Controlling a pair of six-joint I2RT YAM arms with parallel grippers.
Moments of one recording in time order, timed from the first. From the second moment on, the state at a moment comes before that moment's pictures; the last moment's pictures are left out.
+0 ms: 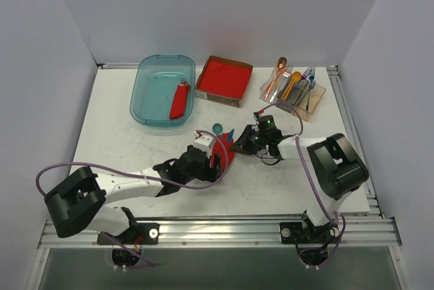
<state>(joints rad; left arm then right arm) -0.98 1.34 0.57 0.16 -0.23 -0.52 0.45 1.70 0.69 0.25 -0.39 0.86</state>
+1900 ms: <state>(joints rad) -1.07 1.53 0.70 0.03 -0.40 -0.60 0.45 1.70 0.71 0.21 -0.39 0.85</state>
